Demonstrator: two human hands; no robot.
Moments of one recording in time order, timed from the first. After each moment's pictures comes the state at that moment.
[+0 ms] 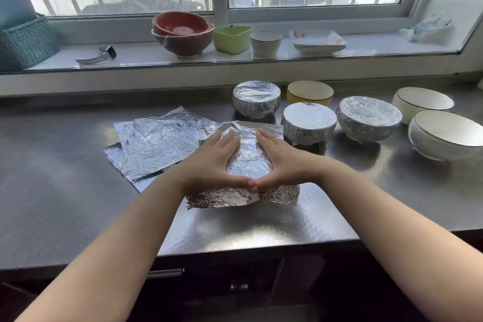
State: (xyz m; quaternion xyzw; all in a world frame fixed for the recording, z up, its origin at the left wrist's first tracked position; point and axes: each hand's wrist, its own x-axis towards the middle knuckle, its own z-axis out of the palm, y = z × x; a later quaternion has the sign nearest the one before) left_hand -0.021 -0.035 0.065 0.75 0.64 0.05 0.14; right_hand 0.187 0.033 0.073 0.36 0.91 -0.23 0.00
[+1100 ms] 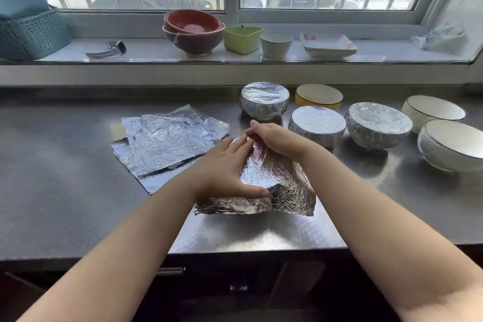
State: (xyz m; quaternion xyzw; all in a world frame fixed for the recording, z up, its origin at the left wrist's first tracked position) left_hand -0.006 -0.044 0.065 0.76 0.64 0.03 0.10; right_hand 0.131 0.071 0.080 0.41 0.79 -0.44 -0.15
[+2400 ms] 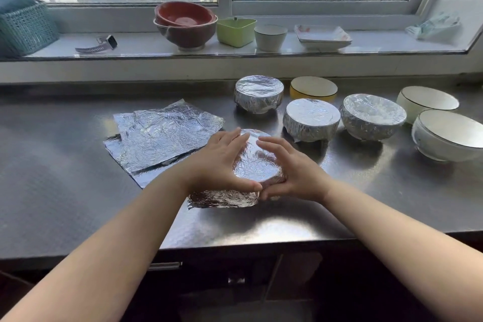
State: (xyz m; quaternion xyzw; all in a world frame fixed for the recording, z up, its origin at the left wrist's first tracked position) left_hand -0.008 -0.044 0.065 0.75 0.63 0.08 0.15; right_hand 0.209 0.045 0.011 0.22 0.92 -0.19 -0.27
